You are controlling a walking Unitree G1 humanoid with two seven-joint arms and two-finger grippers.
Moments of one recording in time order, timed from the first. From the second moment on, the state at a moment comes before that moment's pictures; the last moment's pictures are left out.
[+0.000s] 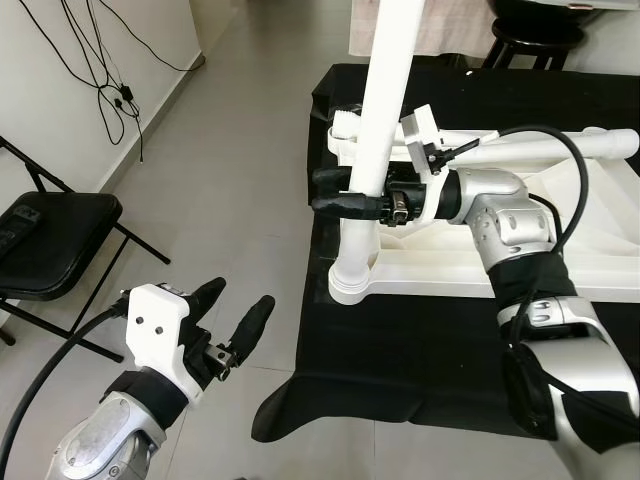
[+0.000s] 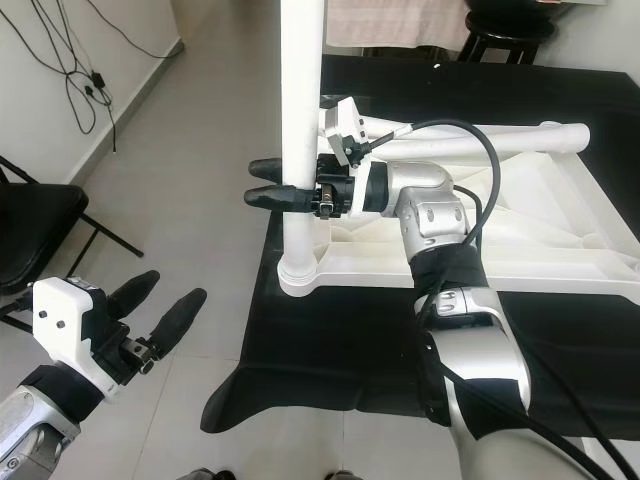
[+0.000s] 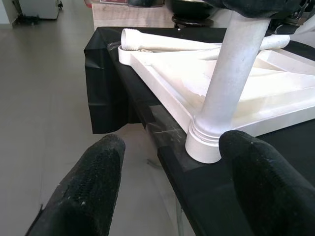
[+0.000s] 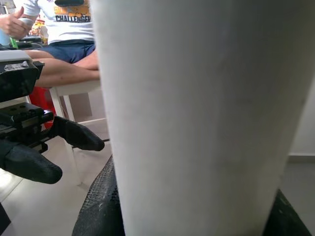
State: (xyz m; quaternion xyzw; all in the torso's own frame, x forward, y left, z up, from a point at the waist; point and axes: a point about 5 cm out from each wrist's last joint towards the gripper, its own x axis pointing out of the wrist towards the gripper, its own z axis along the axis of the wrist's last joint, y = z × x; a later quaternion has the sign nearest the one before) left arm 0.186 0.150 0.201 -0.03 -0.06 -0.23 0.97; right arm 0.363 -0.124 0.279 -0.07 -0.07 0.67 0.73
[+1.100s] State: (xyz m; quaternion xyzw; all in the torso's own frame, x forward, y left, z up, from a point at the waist) left arm 0.201 0.155 0.202 -0.03 -0.07 -0.22 0.97; right arm 0.334 -0.097 0.232 -0.02 -0.07 0.32 0.95
